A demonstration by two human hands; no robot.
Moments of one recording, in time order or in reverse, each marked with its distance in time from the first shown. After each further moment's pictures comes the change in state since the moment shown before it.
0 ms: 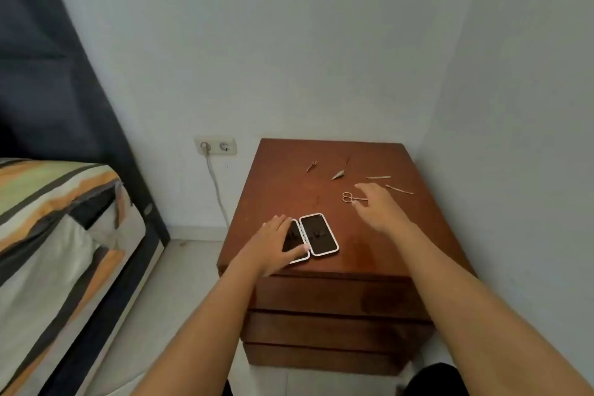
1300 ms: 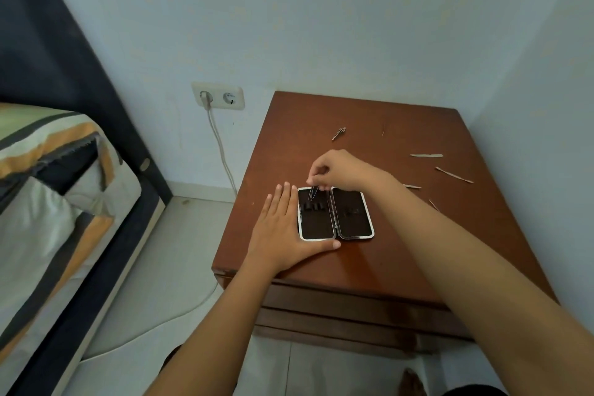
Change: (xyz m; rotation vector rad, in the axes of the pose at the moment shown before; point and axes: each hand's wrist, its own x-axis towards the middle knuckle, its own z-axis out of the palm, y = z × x) left_hand 0.065 -0.040 0.038 0.063 0.191 -0.112; right_hand 0.121 -0.070 0.074 0.064 -0.483 -0.197
